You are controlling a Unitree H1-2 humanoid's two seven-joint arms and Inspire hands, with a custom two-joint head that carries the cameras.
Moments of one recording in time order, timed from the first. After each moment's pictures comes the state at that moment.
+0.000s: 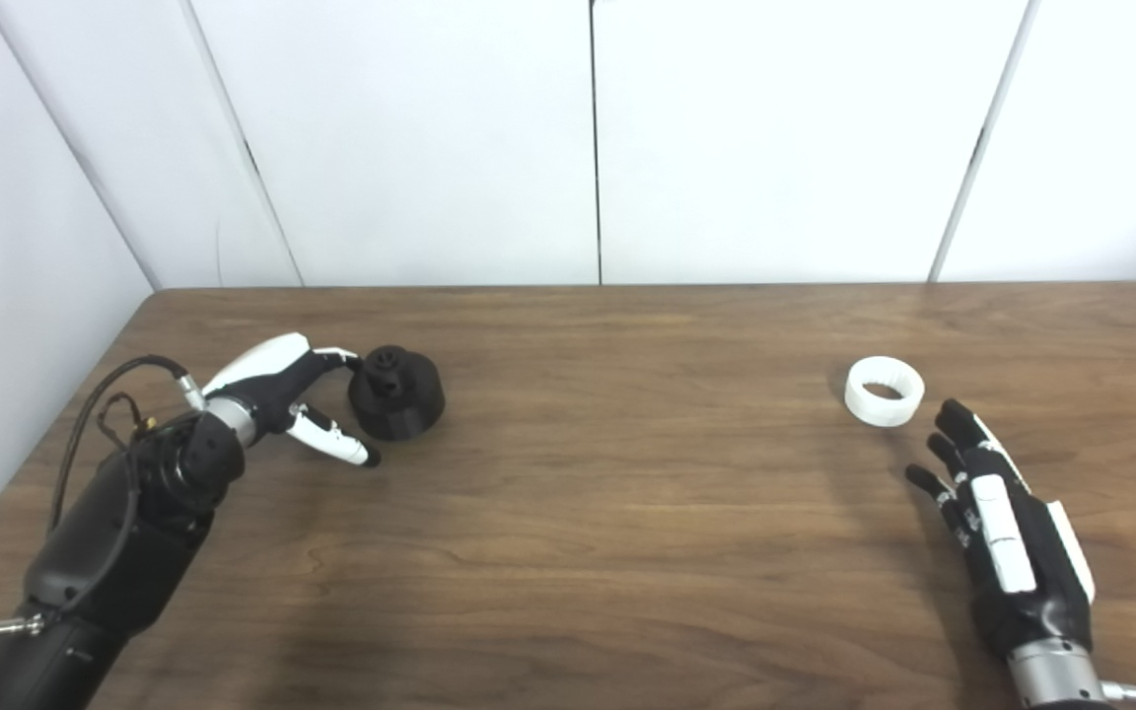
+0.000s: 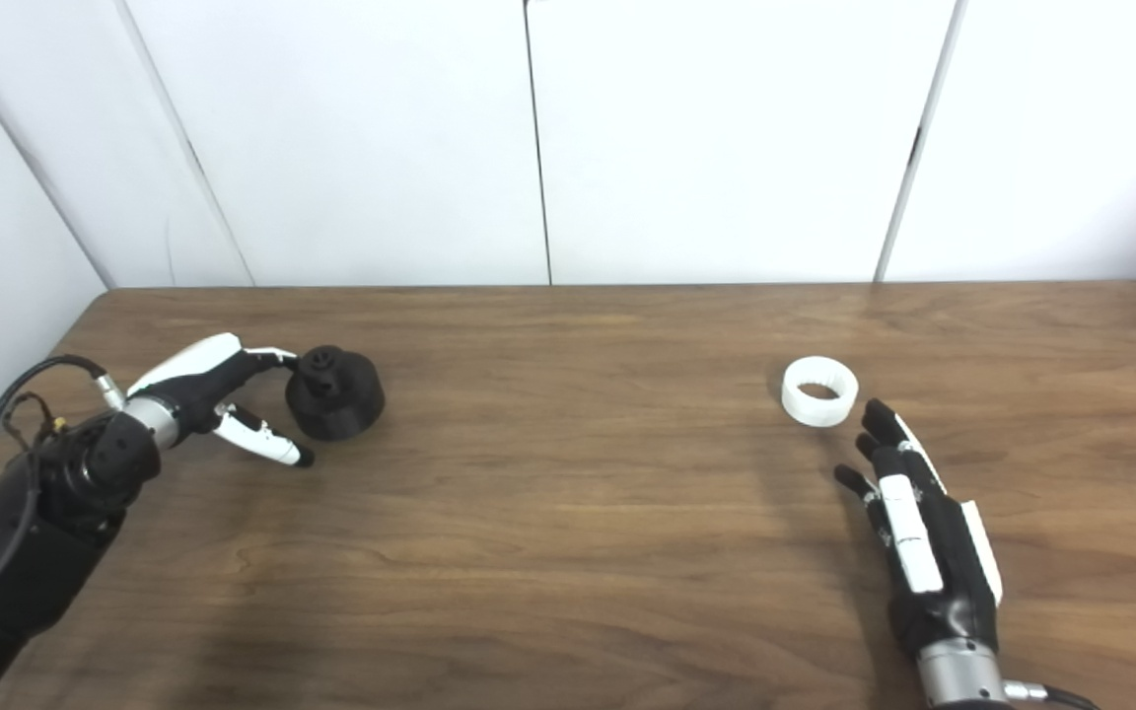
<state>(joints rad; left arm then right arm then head) -0.47 0.64 -0.26 0.18 0.55 0.34 -0.45 0.05 -0.09 -0.13 -0.17 0.16 0.06 0.04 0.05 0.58</state>
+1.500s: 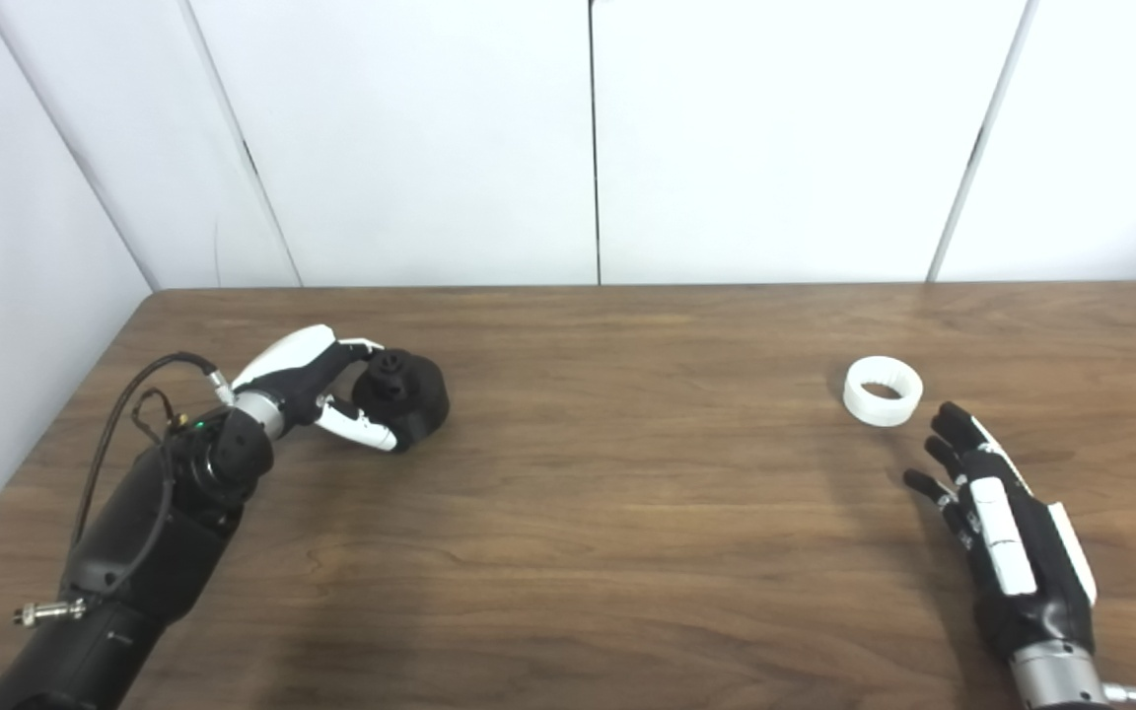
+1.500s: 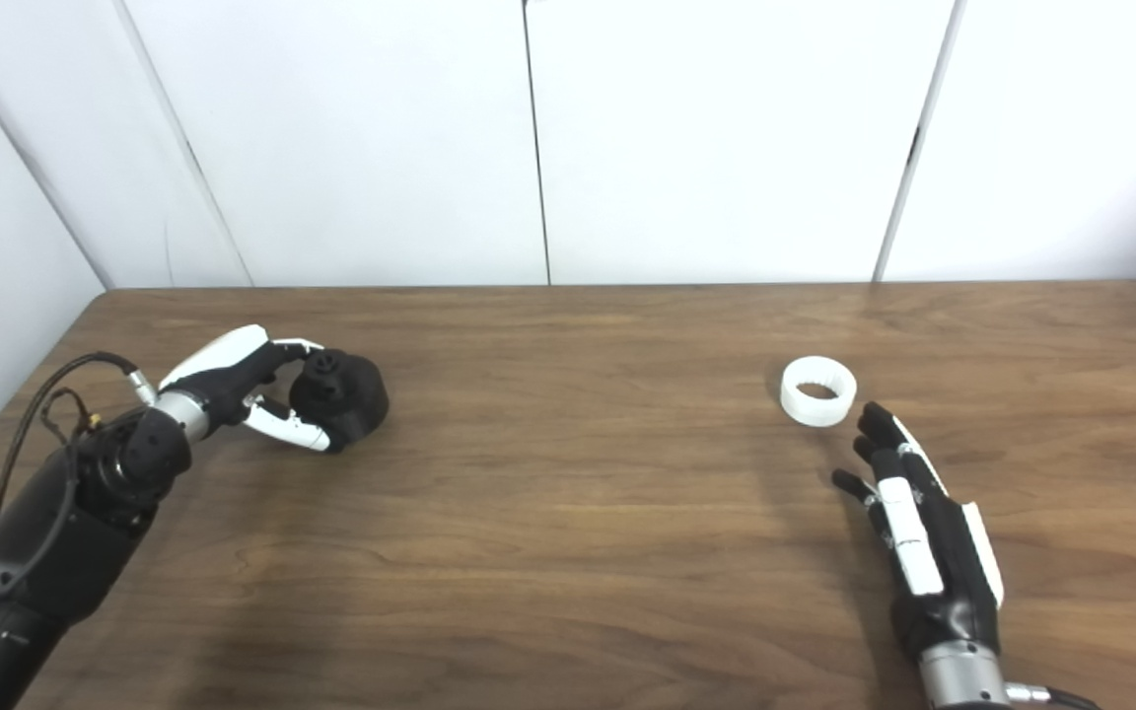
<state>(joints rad) -0.50 0.57 -0.25 0.27 0.55 0.26 -0.37 0.05 -0.09 -0.14 -0.18 0.14 0.06 0.04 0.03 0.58</state>
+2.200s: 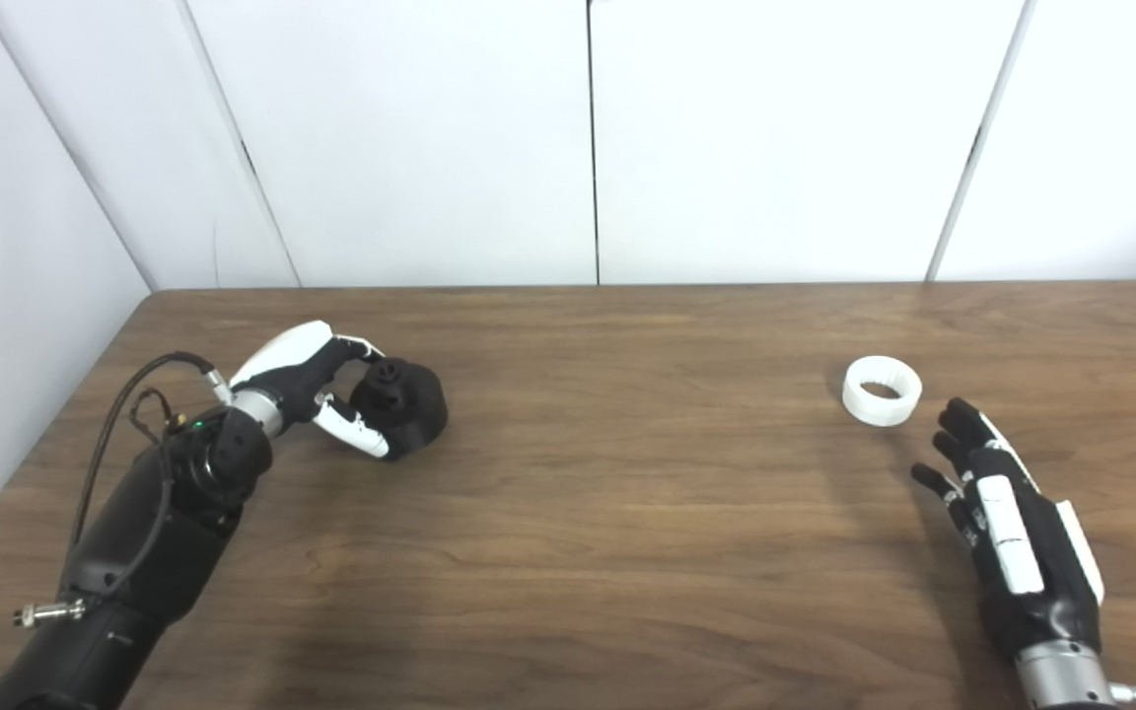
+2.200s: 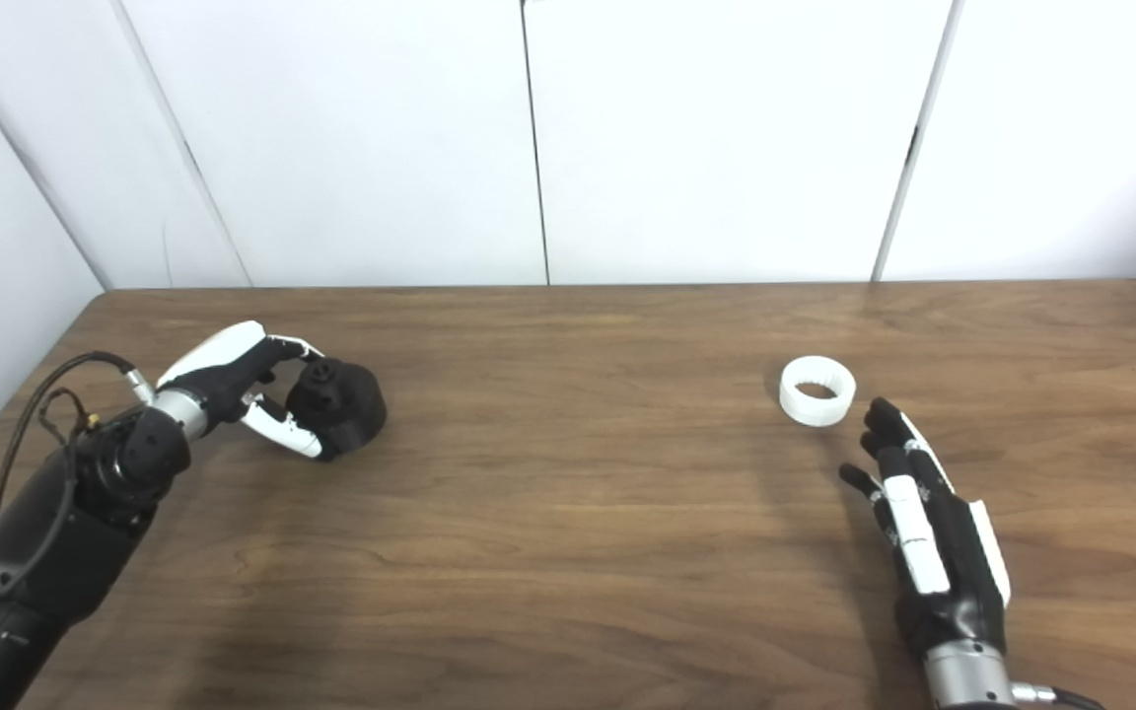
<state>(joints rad) -0.50 0.57 -0.24 0.27 0.55 0.26 -0.35 0.06 -0.09 -0.14 -0.19 0.15 0.06 0.04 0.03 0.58</state>
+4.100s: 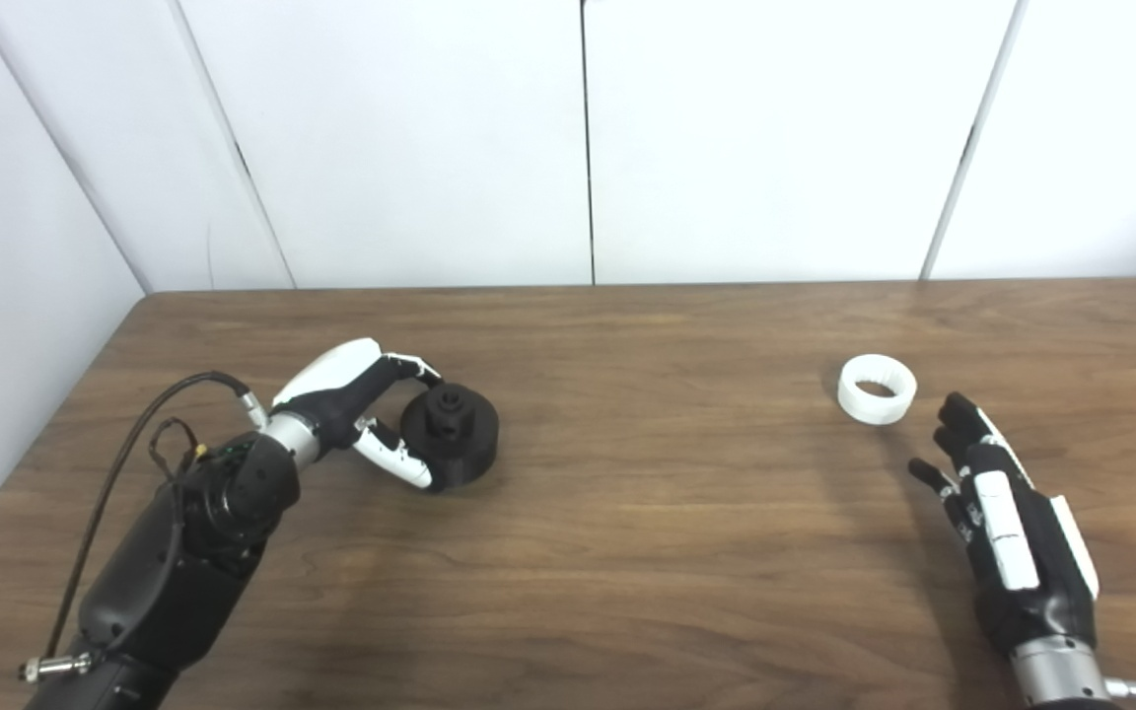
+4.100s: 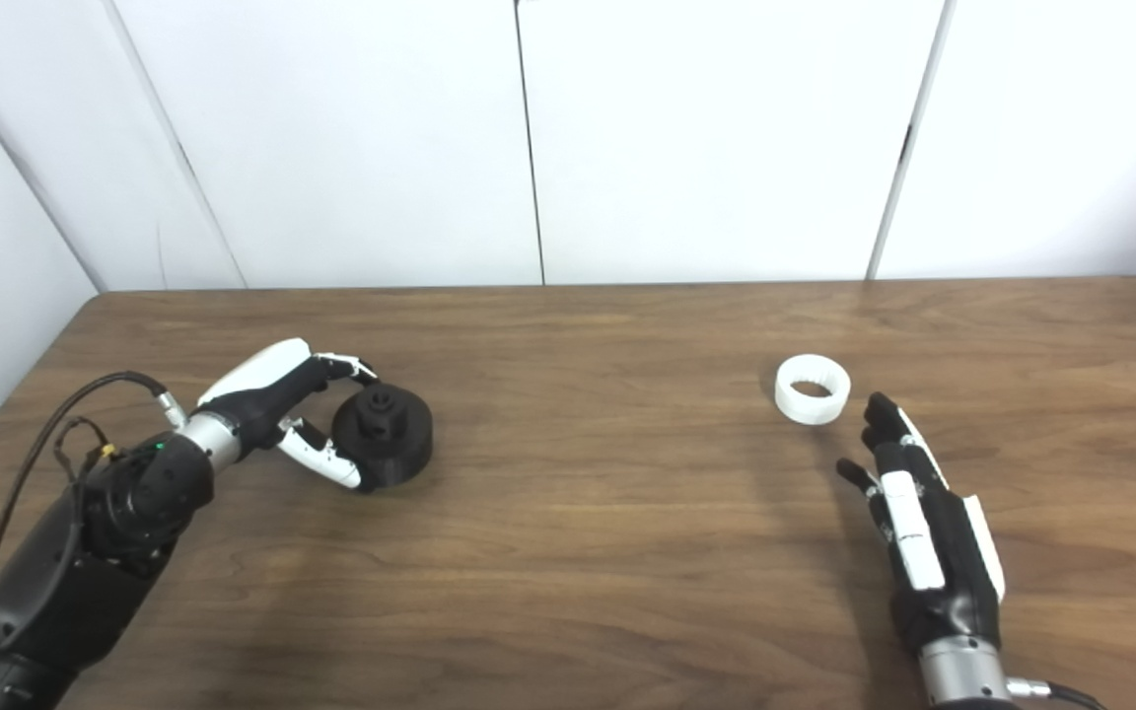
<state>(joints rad) -0.43 0.53 -0.26 0.07 0.53 0.26 -0.42 0.06 -0.09 -0.14 -0.21 0.15 0.07 0.04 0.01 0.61</state>
